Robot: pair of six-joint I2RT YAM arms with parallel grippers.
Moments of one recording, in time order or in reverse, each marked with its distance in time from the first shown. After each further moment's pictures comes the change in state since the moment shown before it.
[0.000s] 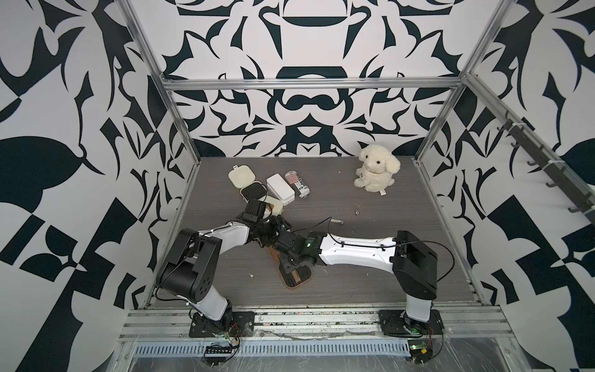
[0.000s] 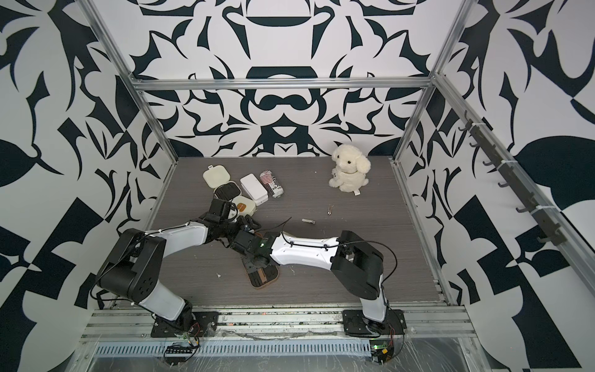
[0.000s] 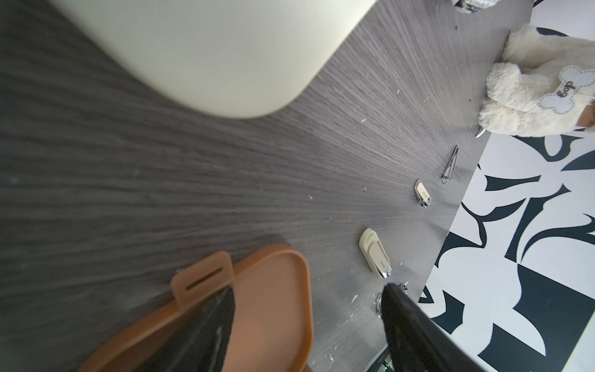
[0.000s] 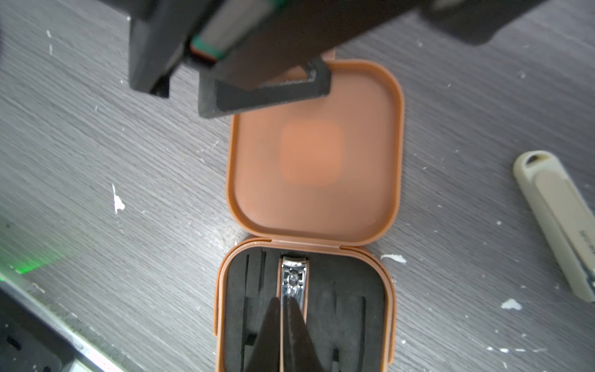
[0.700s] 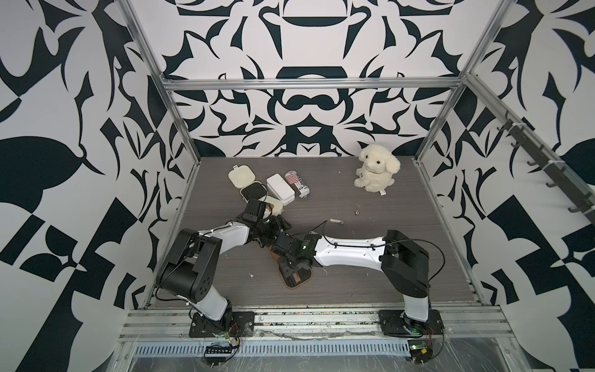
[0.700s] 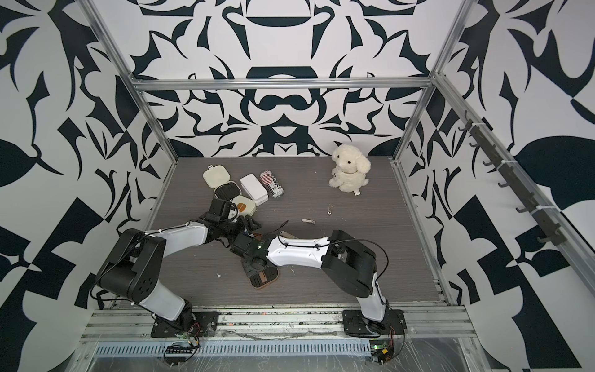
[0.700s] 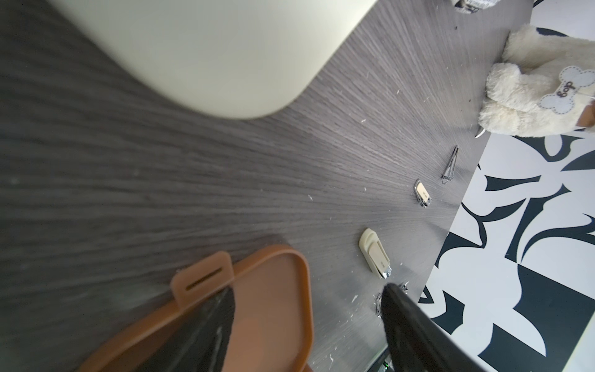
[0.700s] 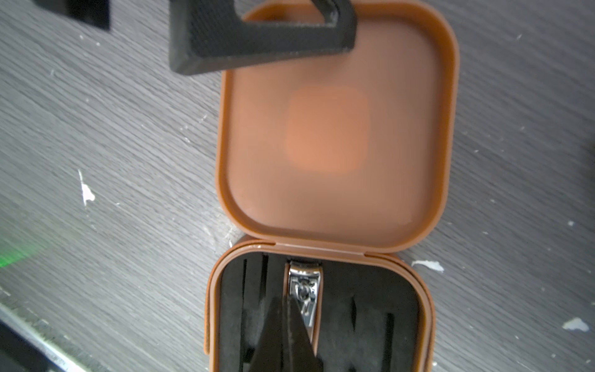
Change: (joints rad) left arm 0.000 0.000 0.000 0.000 0.000 0.000; right arm -0.002 0.059 -0.006 0.018 -0.035 0.006
